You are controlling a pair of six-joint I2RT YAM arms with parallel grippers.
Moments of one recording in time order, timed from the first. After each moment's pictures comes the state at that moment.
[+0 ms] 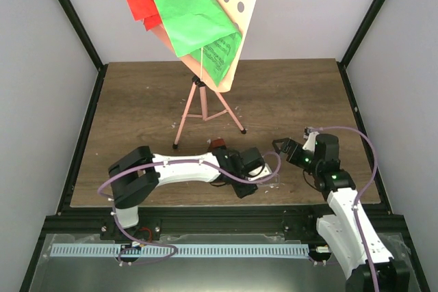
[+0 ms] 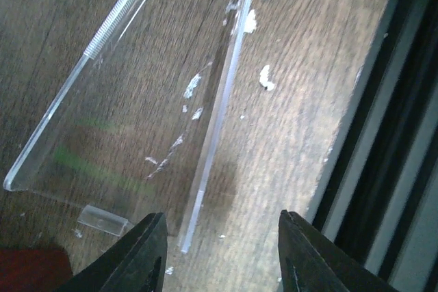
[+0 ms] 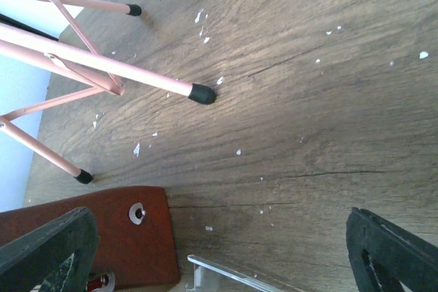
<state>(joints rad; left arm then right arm) -1.20 1.84 1.24 -0.55 0.12 -0.07 0.09 0.67 0.40 -0.34 -0.42 0.58</state>
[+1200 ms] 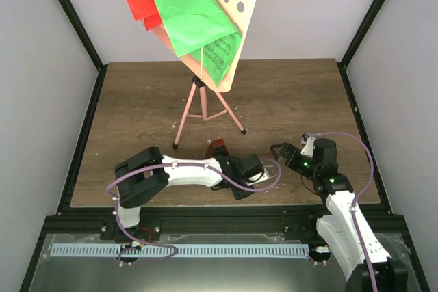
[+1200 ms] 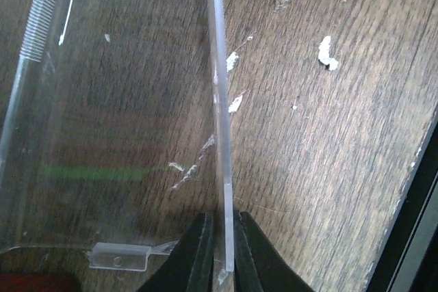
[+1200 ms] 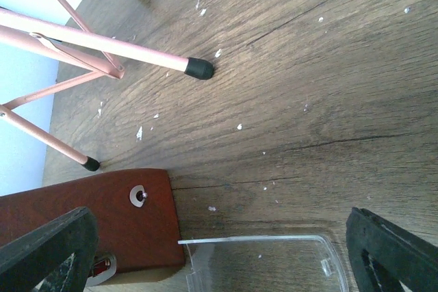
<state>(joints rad) -1.21 1.90 1.18 -0.46 0.00 0.00 0.09 0.65 0.32 -0.31 -0.48 0.65</state>
